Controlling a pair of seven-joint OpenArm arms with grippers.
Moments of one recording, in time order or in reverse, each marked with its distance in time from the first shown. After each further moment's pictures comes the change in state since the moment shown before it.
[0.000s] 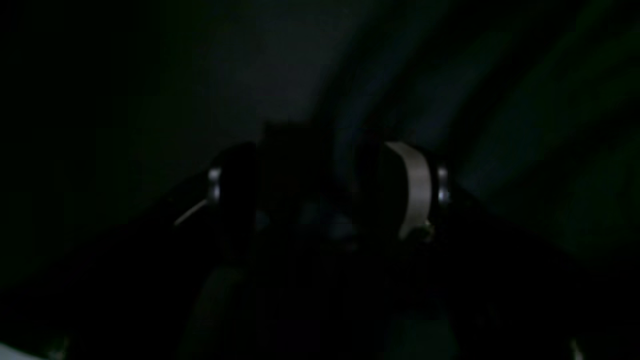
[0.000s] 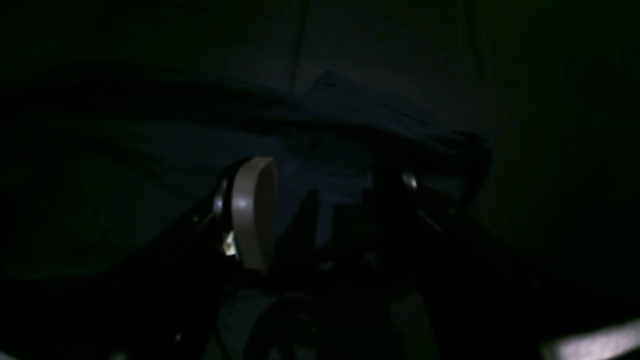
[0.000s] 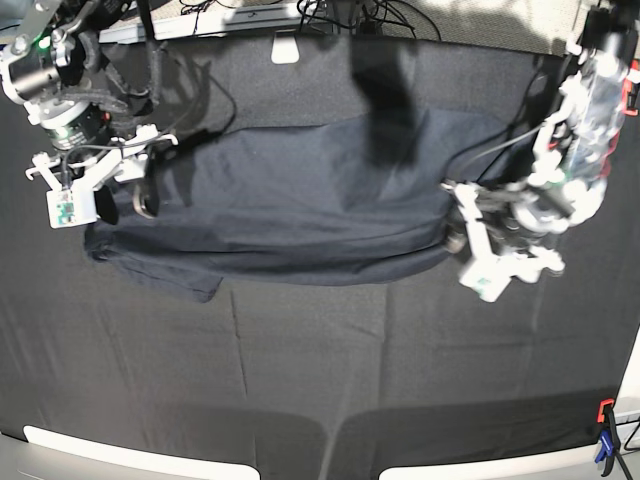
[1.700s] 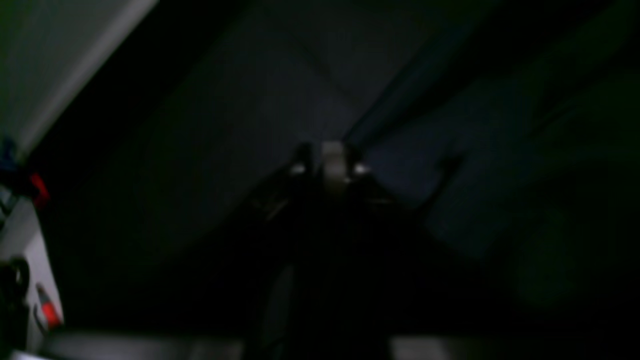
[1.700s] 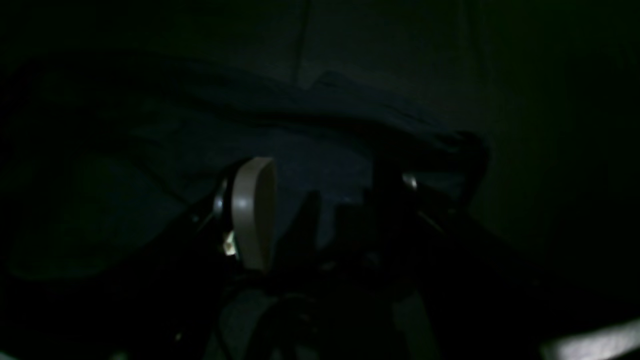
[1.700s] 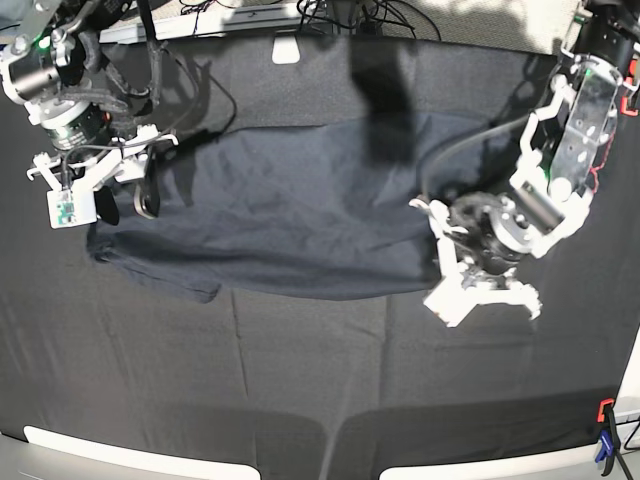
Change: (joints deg) left arm -5.5 -1.2 1.1 8.9 4.3 1.4 0.7; right arm 0.0 0.0 0.0 0.0 0.4 0.0 0.0
